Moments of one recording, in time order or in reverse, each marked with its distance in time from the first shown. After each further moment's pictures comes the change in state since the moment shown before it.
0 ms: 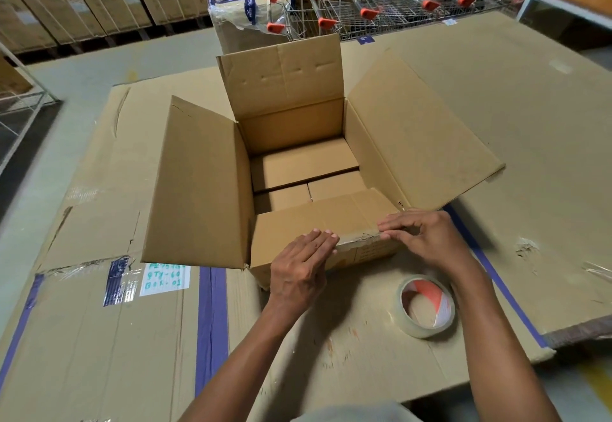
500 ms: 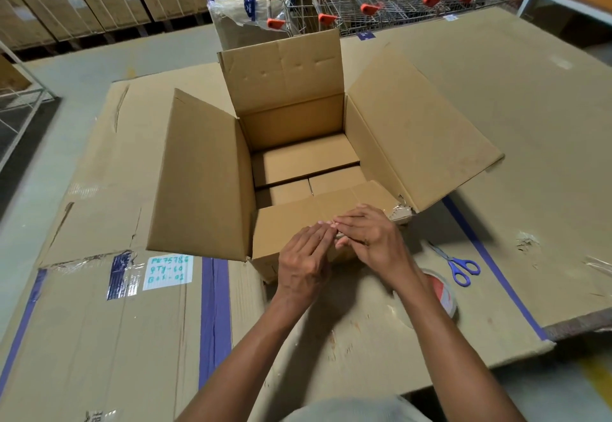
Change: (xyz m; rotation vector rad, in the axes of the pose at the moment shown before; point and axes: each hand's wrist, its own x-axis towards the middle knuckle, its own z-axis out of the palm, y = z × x) left_hand 0.002 0.004 0.007 0.047 -0.020 0.015; right_hand 0.005 -0.024 0.079 -0.197 0.104 -0.353
